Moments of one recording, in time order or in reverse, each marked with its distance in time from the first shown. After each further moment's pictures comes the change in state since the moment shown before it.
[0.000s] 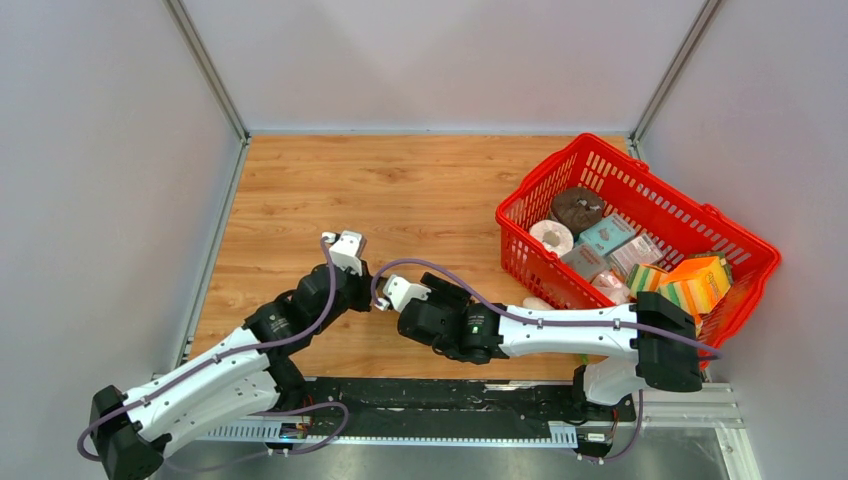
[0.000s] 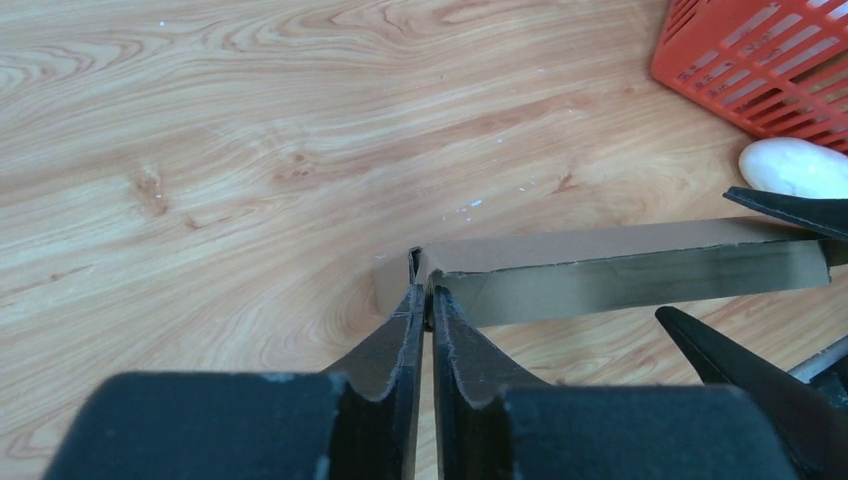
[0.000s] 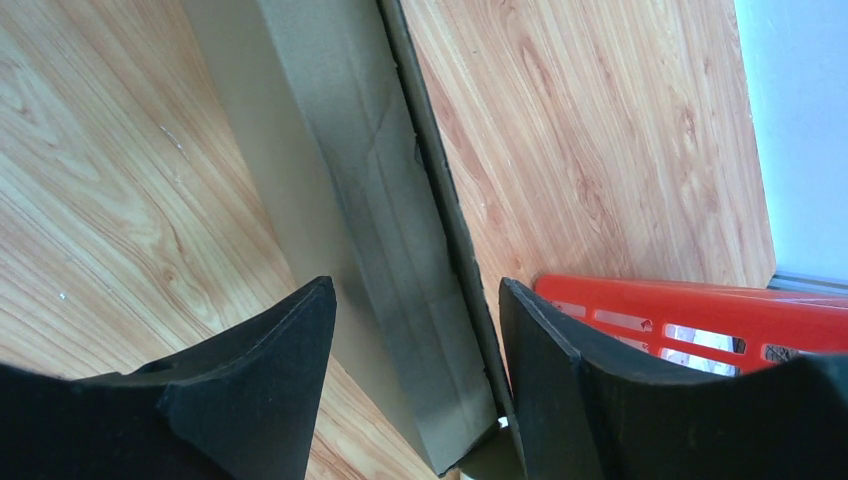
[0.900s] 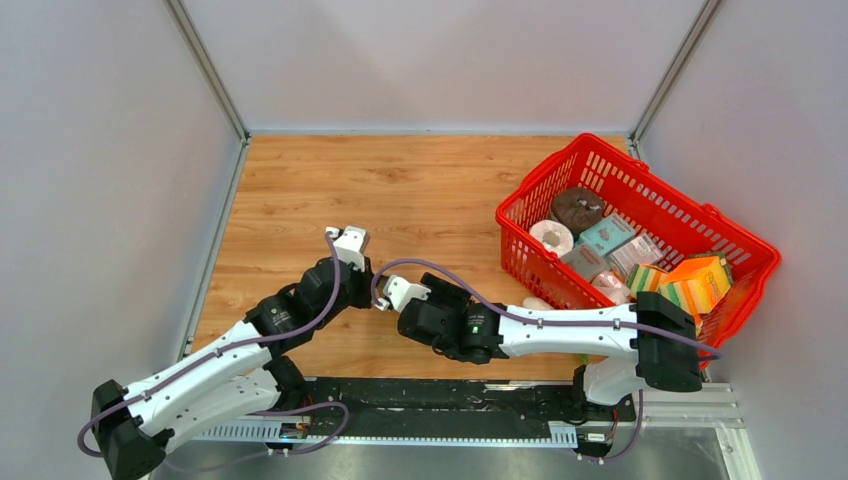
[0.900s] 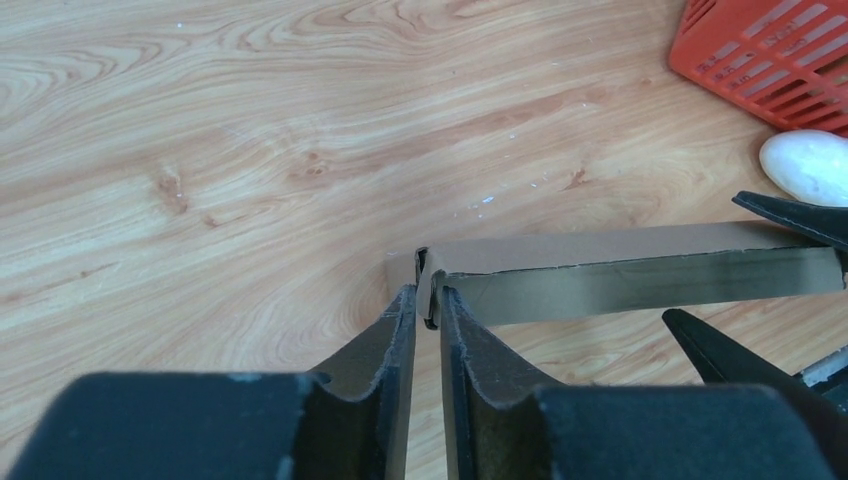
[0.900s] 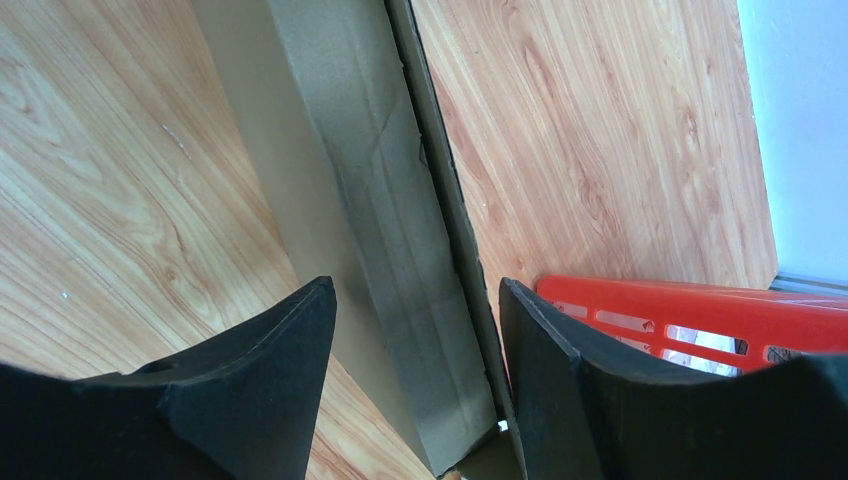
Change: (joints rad) left arm 0.000 0.063 0.072 -0.064 -0.010 0.021; right arm 0.000 0.000 0.000 0.000 -0.006 0.001
